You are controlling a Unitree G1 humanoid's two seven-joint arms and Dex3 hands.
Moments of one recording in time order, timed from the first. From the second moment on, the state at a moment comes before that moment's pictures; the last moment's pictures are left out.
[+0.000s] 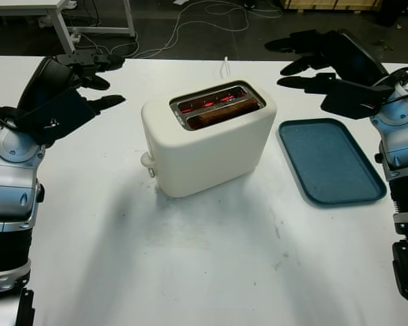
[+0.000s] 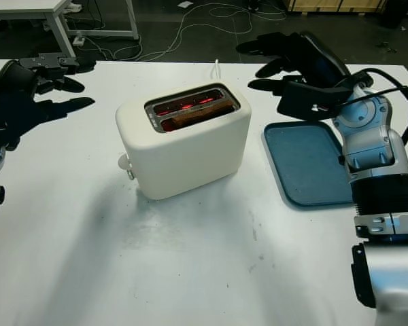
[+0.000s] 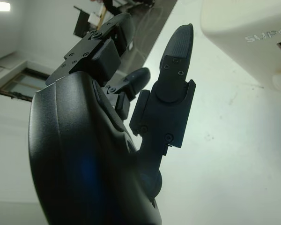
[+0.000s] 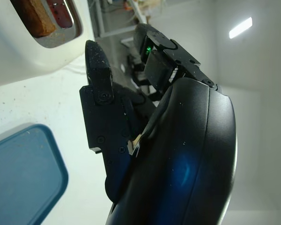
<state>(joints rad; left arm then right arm) -0.48 0.59 0.09 -0.12 0.15 0.26 -0.29 -0.78 -0.62 0.05 0.37 -0.27 -0.20 0.38</state>
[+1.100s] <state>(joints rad) -0.49 0.58 0.09 -0.12 0.15 0.26 -0.29 -0.78 -0.61 0.05 0.42 -0.26 -0.24 0.37</state>
